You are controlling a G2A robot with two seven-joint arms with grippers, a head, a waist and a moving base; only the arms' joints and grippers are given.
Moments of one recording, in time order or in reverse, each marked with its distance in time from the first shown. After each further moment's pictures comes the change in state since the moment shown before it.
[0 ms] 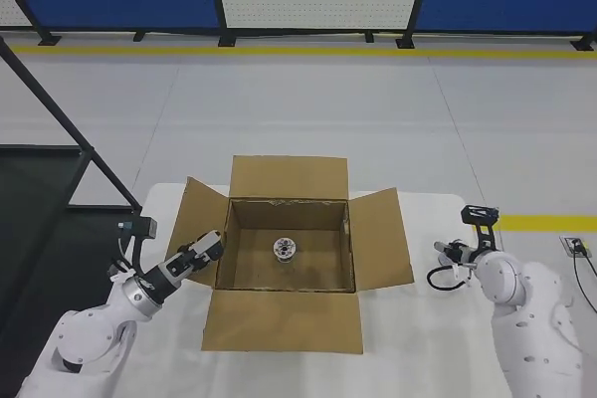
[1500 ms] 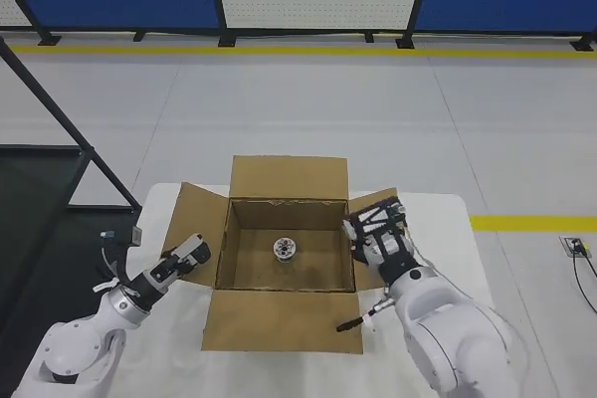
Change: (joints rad) left arm 0.064 0.004 -0.066 0.008 -0.044 -0.054 0.009; right arm -0.157 -0.030 -0.531 -0.795 -0.095 0.062 -0.011
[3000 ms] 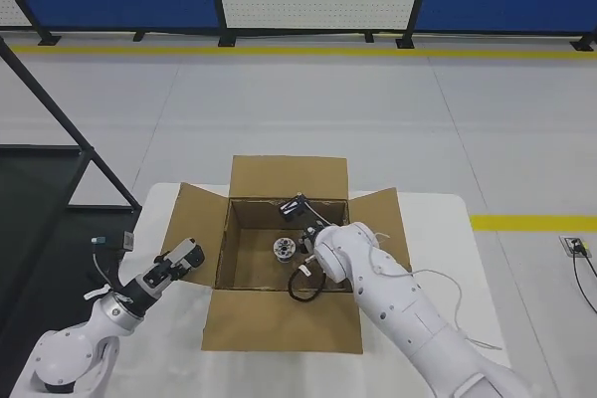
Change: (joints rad) left arm 0.042 0.003 -0.034 -0.033 0.003 0.002 0.006; right arm 0.602 -0.241 -0.368 1.197 0.279 -0.031 -0.054
